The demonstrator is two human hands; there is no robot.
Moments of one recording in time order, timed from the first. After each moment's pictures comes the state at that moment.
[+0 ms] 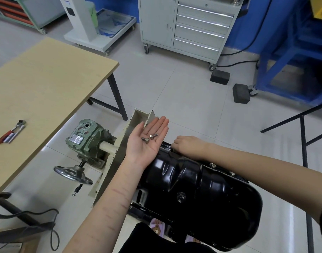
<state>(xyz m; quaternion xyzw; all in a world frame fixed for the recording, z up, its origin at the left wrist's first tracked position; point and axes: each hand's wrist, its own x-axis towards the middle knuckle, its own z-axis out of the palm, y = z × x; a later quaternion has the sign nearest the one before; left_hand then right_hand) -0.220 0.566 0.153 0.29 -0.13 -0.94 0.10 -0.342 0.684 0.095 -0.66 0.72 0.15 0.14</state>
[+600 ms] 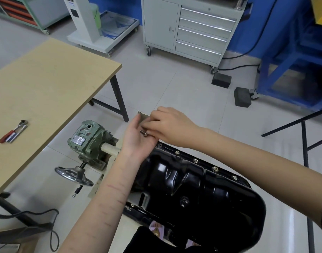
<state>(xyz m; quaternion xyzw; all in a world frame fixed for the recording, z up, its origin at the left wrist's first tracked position) -0.229 0.548 0.170 0.30 -0.13 -0.94 0.12 -0.313 0.631 0.197 -0.69 0.71 -0.14 -0.02</state>
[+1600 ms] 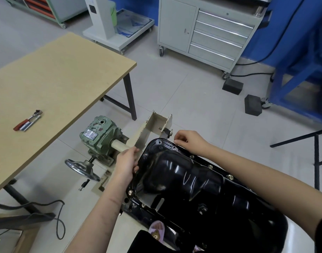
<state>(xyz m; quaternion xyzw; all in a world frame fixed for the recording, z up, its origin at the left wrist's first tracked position) -0.167 0.507 0.072 0.57 -0.42 -0.70 0.11 -0.338 0.631 0.092 -0.41 0.83 -0.24 0.29</state>
